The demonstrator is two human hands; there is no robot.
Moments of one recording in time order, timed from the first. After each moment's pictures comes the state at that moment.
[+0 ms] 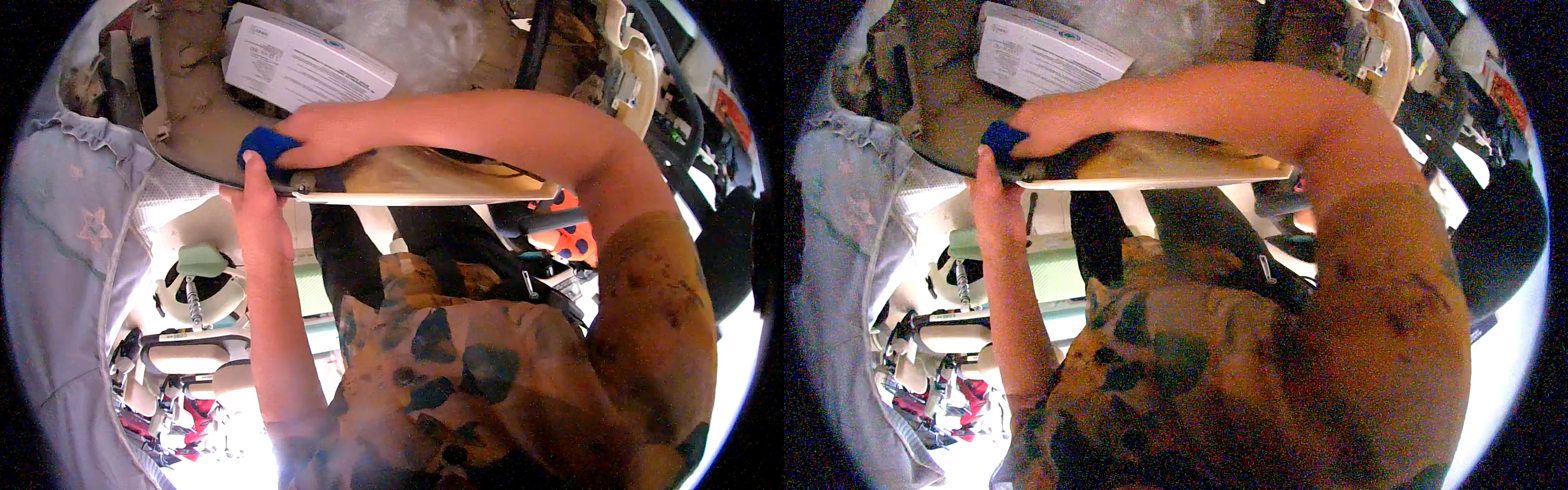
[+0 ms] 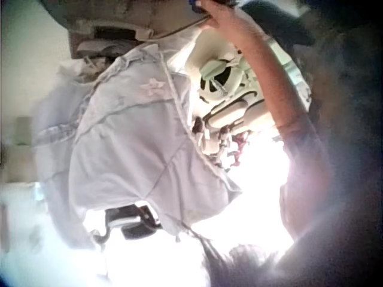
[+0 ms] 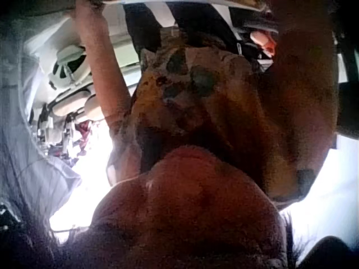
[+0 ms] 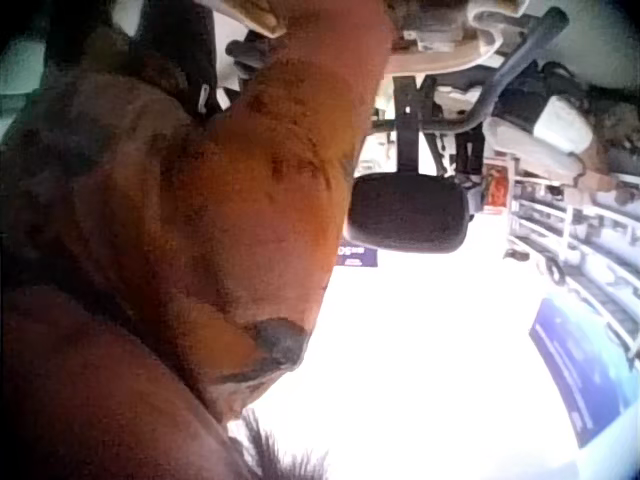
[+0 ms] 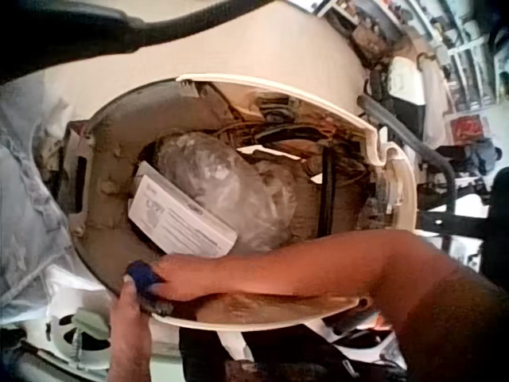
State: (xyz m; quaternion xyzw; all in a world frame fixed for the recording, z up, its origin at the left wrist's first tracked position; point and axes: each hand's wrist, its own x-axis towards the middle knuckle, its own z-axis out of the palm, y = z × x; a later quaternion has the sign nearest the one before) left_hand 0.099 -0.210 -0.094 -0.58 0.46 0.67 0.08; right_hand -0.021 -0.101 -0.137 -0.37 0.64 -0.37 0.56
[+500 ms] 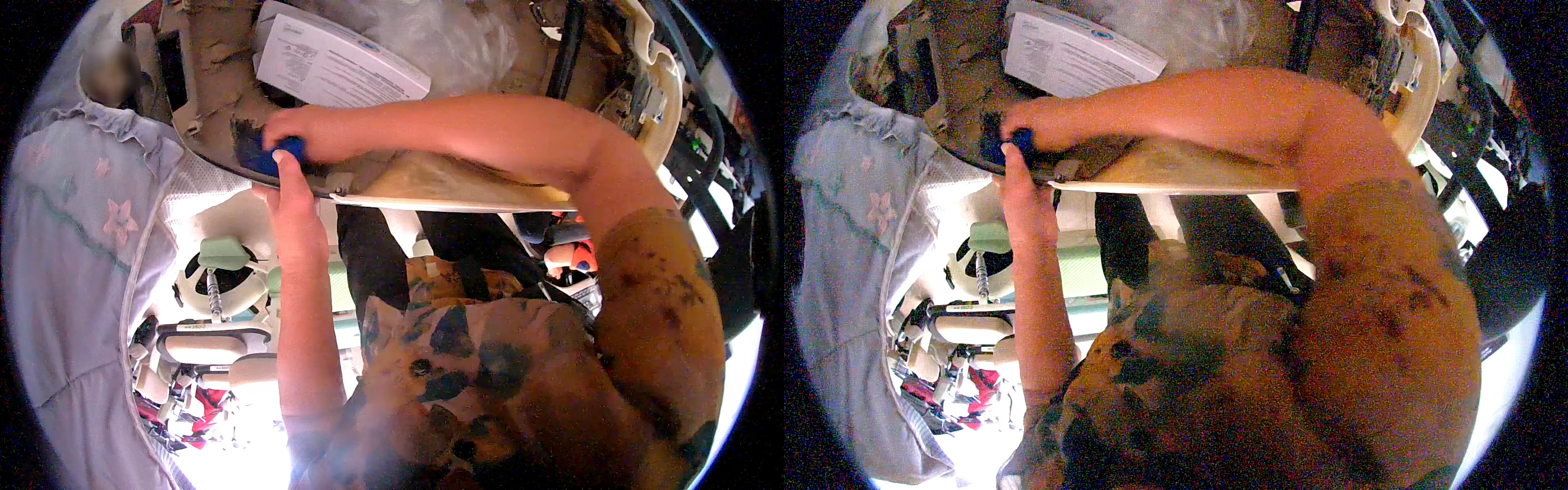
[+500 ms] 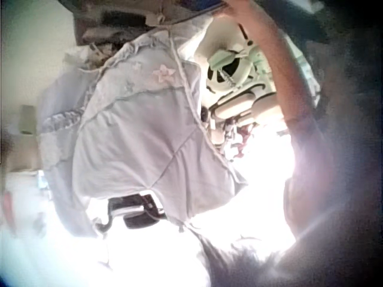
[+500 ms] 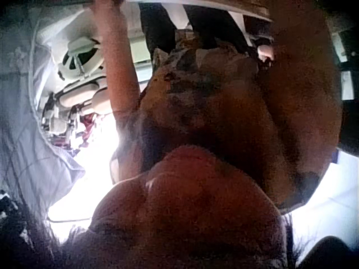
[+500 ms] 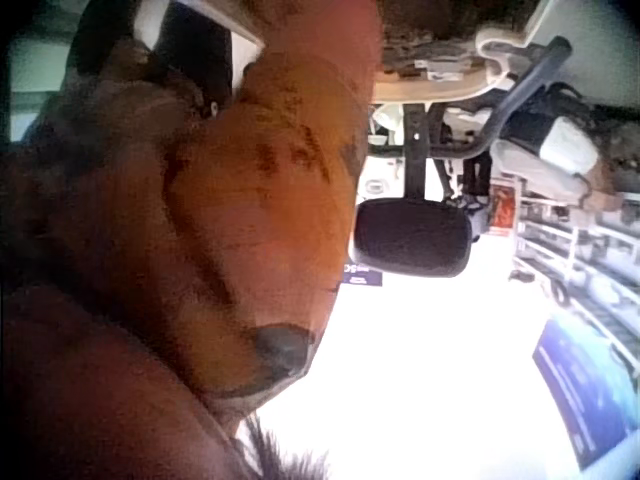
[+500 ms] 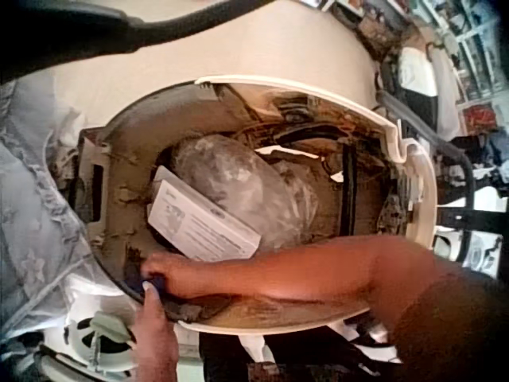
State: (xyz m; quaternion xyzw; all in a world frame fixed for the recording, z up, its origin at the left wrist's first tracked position) left_hand 0.096 -0.207 -0.085 -0.58 0.48 0.66 0.10; right_hand 0.001 -0.141 -0.195 -0.42 0.61 -0.53 0.43
